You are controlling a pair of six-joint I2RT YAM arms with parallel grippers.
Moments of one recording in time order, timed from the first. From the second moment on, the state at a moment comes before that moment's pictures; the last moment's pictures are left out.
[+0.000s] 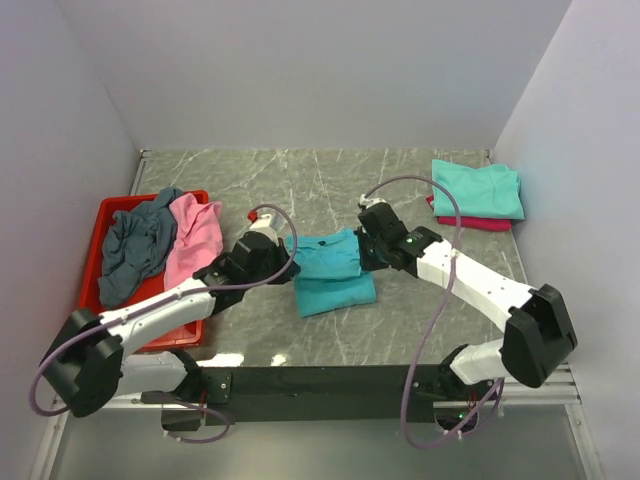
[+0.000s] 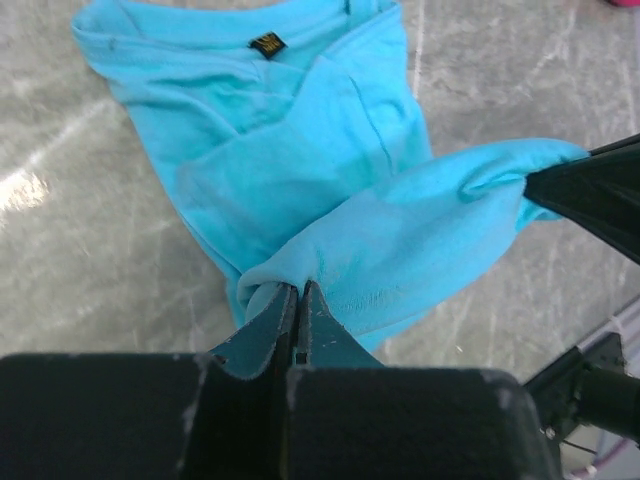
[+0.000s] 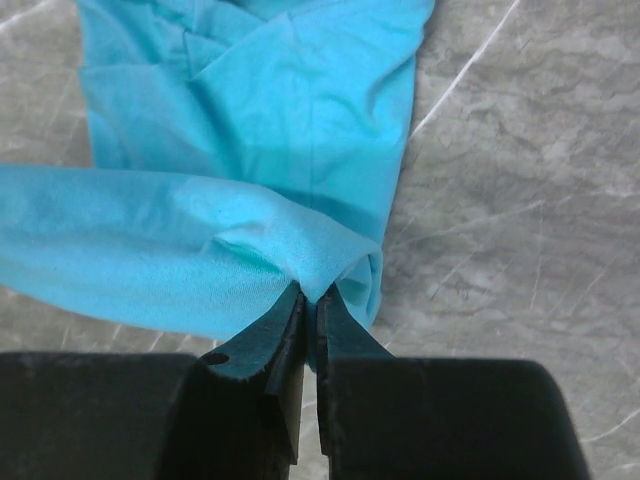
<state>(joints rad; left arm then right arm) -0.73 1.19 0.65 -0.02 -0.05 -0.71 0.65 1.36 1.00 -0.58 0.14 0.40</state>
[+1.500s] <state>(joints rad) -0.92 1.46 0.81 0.20 -0.22 -0.68 0.51 1.52 1.10 -0.46 -0.04 0.35</state>
